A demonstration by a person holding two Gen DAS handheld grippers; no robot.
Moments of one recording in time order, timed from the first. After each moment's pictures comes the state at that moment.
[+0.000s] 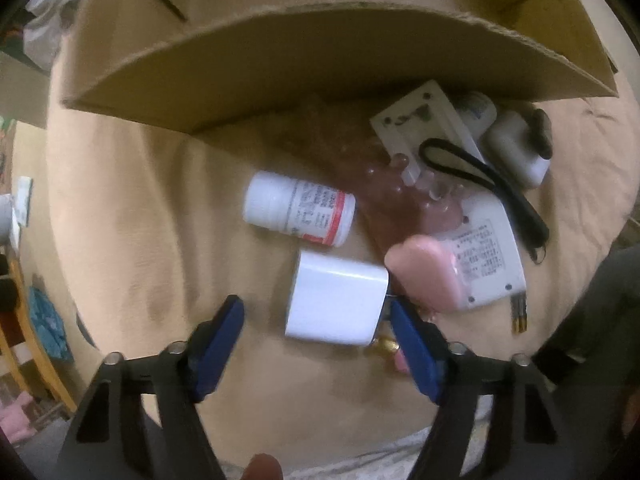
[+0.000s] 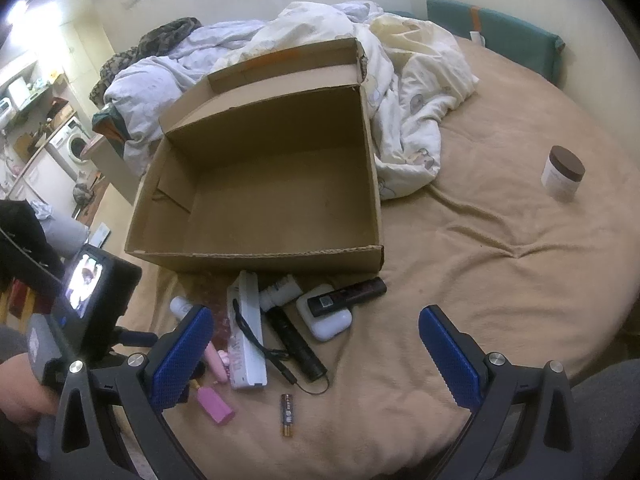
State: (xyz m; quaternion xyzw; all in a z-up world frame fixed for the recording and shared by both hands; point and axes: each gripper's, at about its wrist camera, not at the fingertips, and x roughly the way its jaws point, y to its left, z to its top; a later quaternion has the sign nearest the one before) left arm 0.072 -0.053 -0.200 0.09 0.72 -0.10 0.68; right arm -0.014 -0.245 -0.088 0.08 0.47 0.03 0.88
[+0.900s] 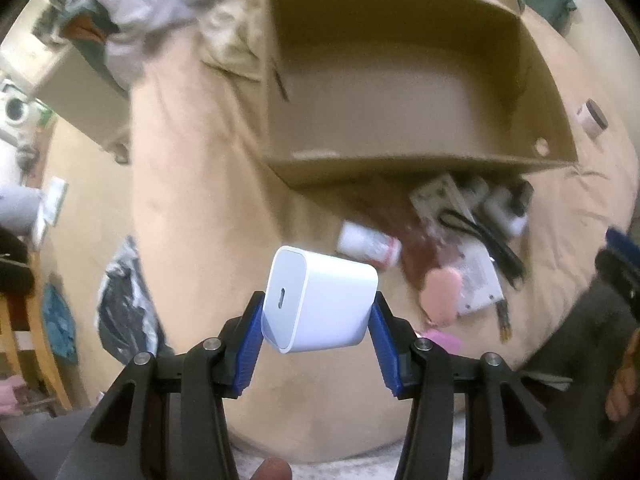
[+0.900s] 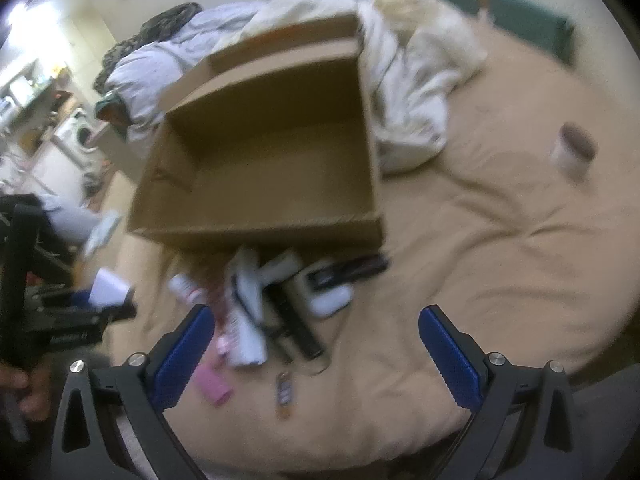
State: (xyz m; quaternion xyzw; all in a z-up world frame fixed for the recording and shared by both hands) left arm 0.051 -0.021 -0.113 0.08 0.62 -0.05 0.78; right arm -0.014 -0.259 -0.111 0.12 0.53 0.07 0.84
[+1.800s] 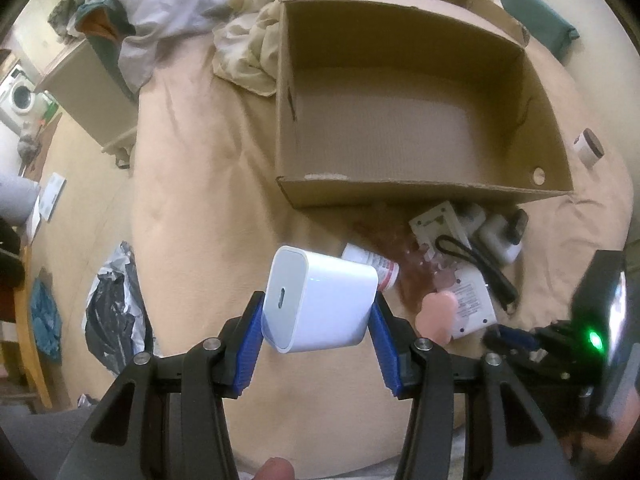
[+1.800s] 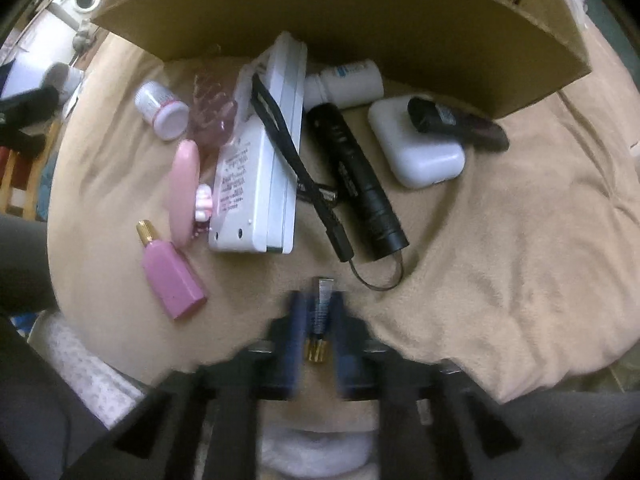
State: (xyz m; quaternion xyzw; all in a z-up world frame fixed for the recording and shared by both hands) left arm 0.053 0.002 -0.114 0.04 0.60 -0.05 0.80; right arm -0.022 -0.166 -0.217 -0.04 0.67 0.09 0.74
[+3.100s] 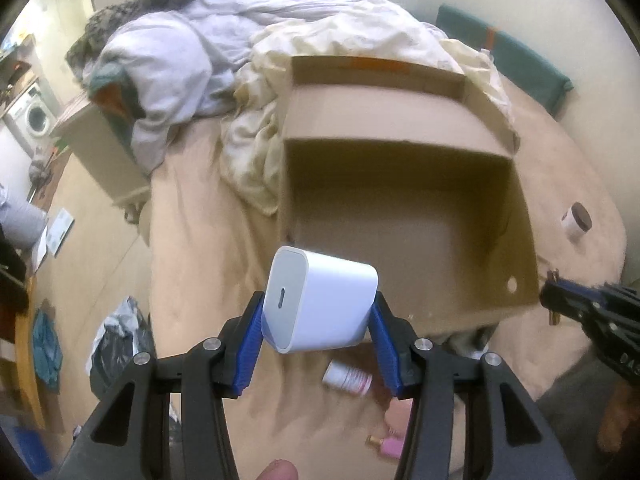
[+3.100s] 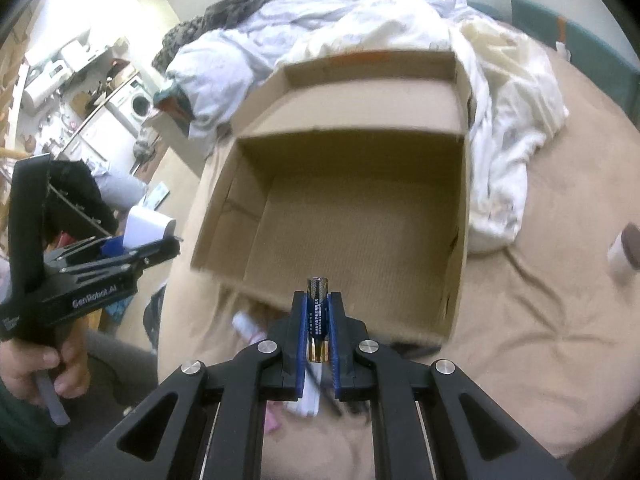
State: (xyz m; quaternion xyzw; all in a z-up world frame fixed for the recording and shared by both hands) left arm 0.114 -0.018 -0.037 0.03 0.51 -0.05 0.86; right arm 0.061 -0.220 -0.065 0.07 0.49 0.16 0.85
